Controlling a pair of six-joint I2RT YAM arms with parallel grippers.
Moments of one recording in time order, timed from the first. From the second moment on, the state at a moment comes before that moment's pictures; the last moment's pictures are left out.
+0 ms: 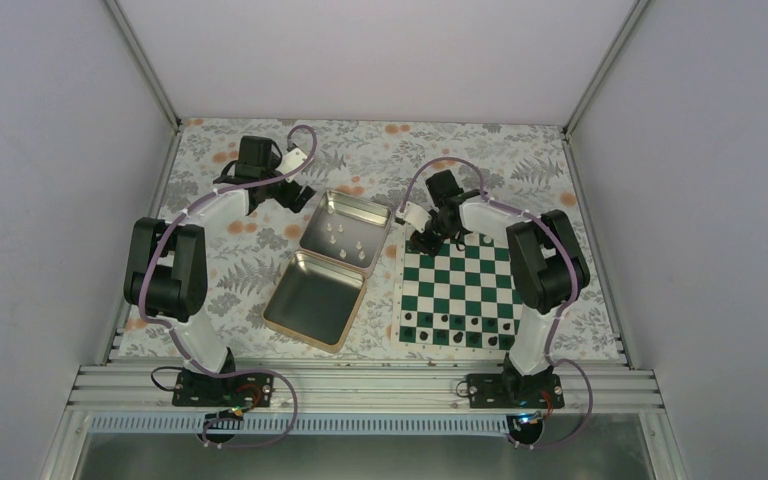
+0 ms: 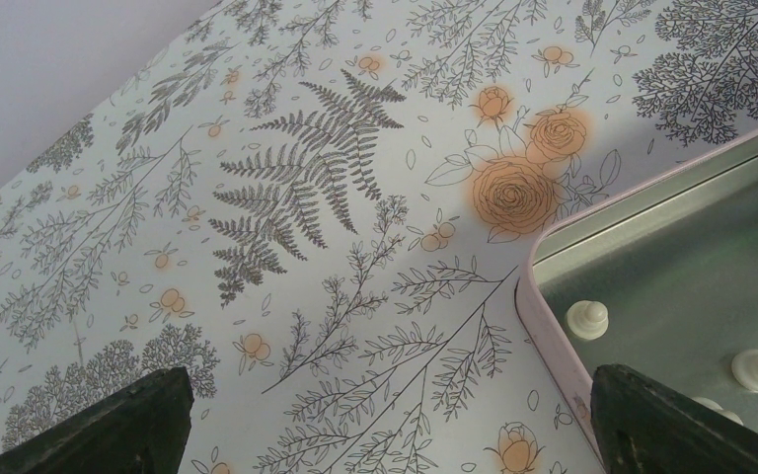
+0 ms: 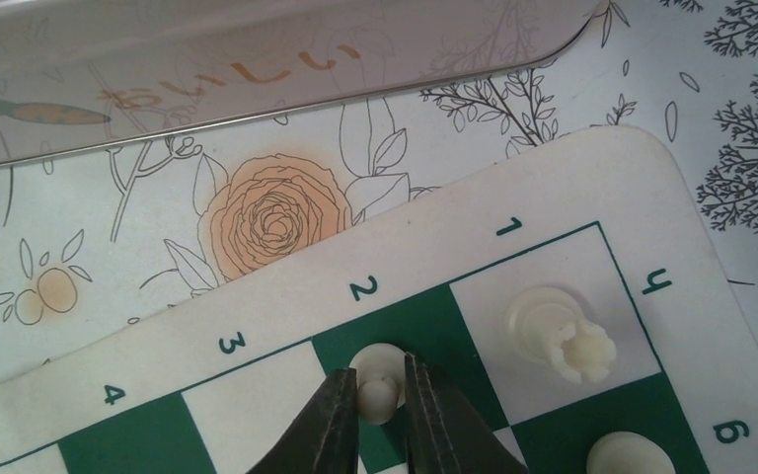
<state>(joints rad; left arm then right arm) -0.18 1.75 1.17 -0.17 0.26 0.51 0.40 1.88 1.17 -0.55 -0.35 -0.63</state>
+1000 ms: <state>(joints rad) -0.18 1.75 1.17 -0.17 0.26 0.51 0.51 1.87 1.54 -0.69 -0.35 -0.63</state>
